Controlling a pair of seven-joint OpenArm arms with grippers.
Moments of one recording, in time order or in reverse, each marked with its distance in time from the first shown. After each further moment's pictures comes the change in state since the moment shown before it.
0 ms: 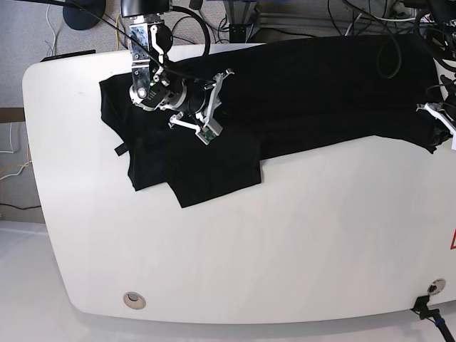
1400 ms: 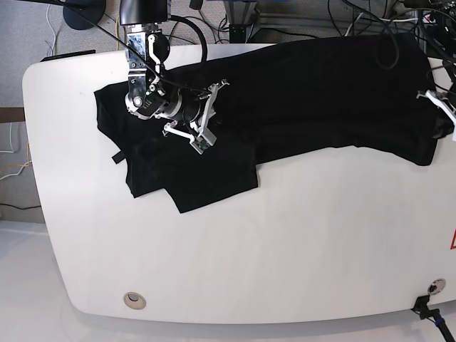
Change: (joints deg) left arm 8.7 6.0 -6.8 19.7 -2.1 -0.3 11.4; right arm 2.3 -0.2 2.0 -1.6 -0.5 0.0 -0.8
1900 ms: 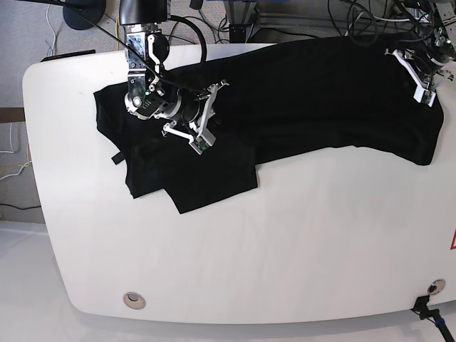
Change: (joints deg) left arm 4.7 4.3 6.3 -9.6 9.4 -2.8 -0.9; right arm 0.0 0.0 0.1 0.0 -0.1 0.0 0.0
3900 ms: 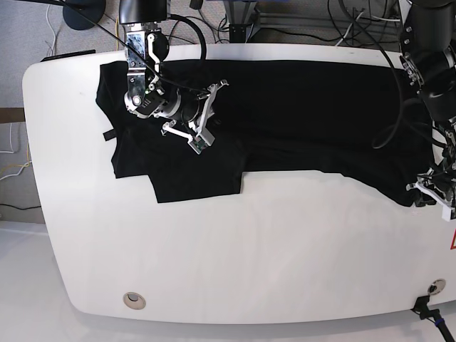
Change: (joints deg) left arm -56.6 -8.0 8.5 -51.8 13.1 7.3 -16.3; right arm -0.3 0.0 0.2 0.1 0.0 -0.4 0.7
